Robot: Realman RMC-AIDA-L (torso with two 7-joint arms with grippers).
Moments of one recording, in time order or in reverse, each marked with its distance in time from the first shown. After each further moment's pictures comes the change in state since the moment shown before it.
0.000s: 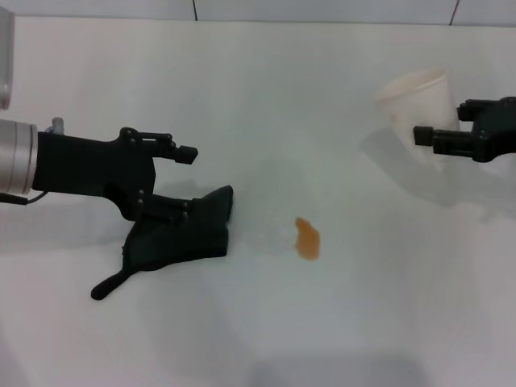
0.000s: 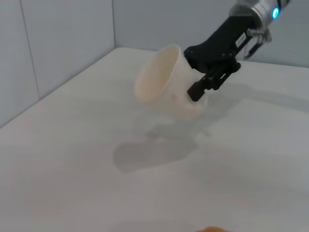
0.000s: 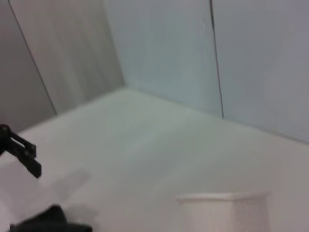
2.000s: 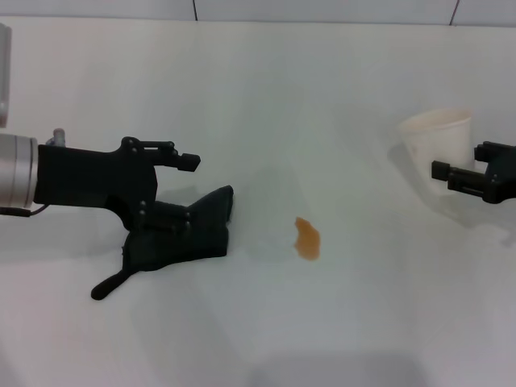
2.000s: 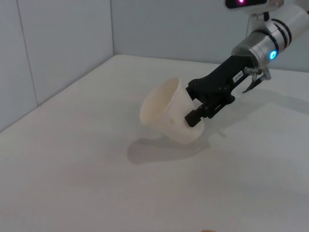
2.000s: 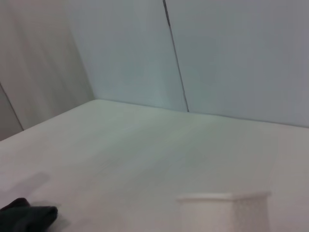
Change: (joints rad) left arm 0.035 -0.021 -0.008 0.011 -0.014 0.008 0.042; right arm -0.016 -0.001 0.076 0.350 0.142 0.070 -0.339
